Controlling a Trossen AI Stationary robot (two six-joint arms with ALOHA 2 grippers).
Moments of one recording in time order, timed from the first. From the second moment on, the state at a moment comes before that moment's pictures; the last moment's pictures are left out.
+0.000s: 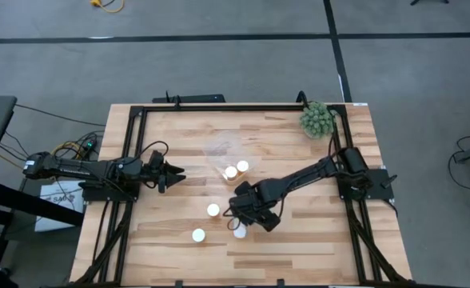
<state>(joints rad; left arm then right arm) -0.05 0.32 0.02 0.06 -0.16 -0.79 0.28 2.06 1.54 -0.91 0.01 -0.46</state>
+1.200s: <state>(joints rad) -0.05 0.32 0.02 0.06 -0.16 -0.79 0.09 2.05 1.86 -1.01 -0.08 -0.18</state>
